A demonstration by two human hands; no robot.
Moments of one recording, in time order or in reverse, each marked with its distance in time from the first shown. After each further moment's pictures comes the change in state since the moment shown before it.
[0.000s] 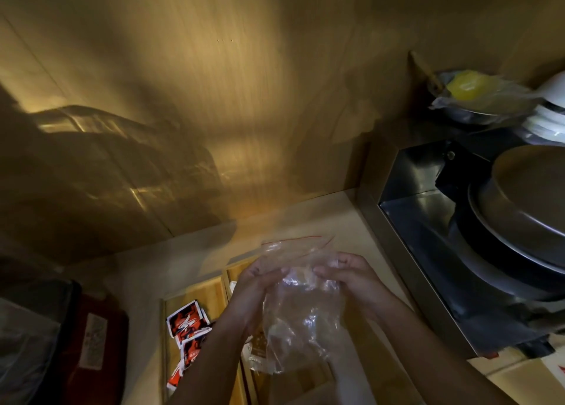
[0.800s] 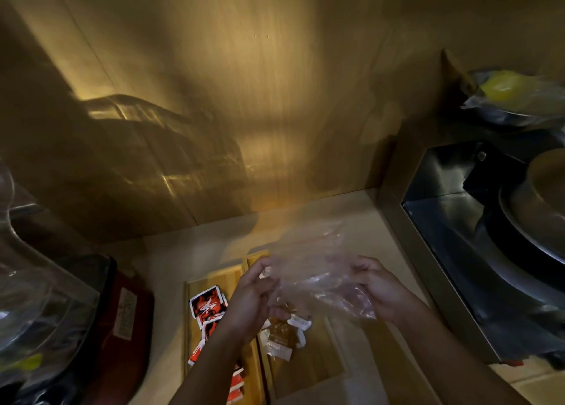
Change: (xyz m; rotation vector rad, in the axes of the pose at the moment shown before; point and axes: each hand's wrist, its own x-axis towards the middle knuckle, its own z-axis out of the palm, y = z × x) left_hand -0.040 0.000 -0.026 -0.001 0.017 0.055; right_hand 0.002 0.014 -0.005 0.001 -0.132 0.071
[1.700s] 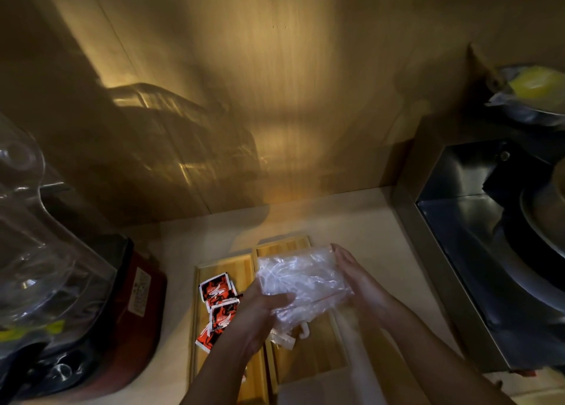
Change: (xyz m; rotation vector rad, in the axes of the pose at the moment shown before) left_hand -0.022 -0.021 0.005 -0.114 0.165 -0.136; right_hand -0.008 -0.001 0.040 -0.056 -0.033 0.071
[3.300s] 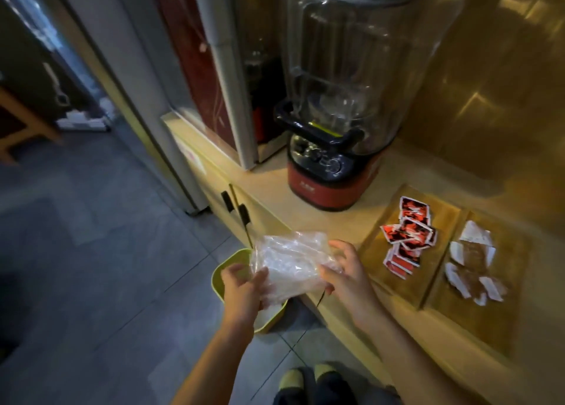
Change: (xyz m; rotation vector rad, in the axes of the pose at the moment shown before) left_hand -0.280 -0.158 -0.147 -0.399 1.159 0.225; right_hand -0.101 0.178 0.242 -0.586 -0.533 0.040
